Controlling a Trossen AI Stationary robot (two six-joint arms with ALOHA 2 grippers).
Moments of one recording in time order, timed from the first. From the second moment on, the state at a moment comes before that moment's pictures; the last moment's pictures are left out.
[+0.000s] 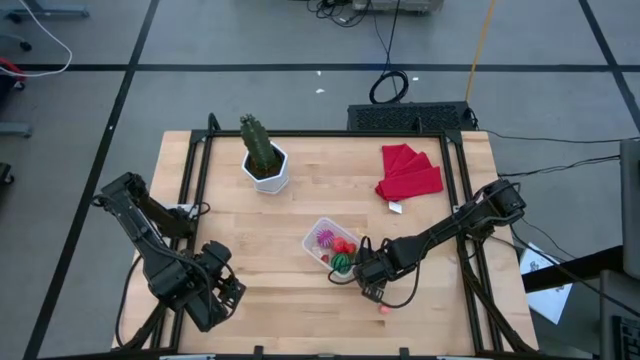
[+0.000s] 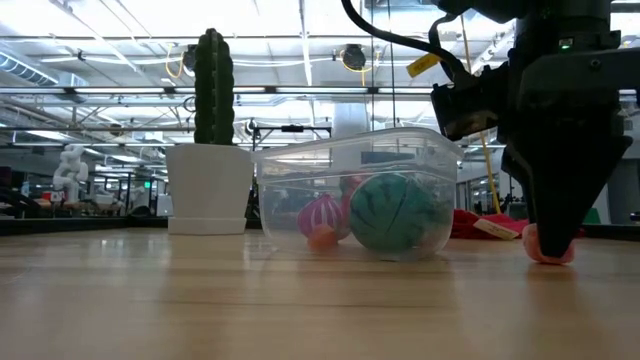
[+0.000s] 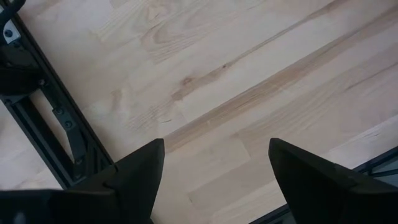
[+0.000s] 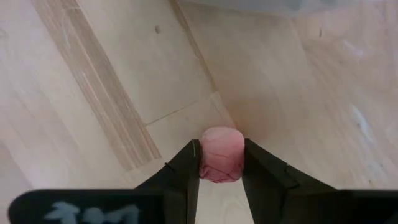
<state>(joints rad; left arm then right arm) -0.85 1.58 1.54 -1.57 -0.19 -1.91 0.43 1.79 1.06 -0.66 0.00 0.90</state>
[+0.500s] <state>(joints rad) -0.85 1.58 1.54 -1.57 -0.22 -1.91 0.42 1.59 1.06 -0.72 -0.06 0.96</state>
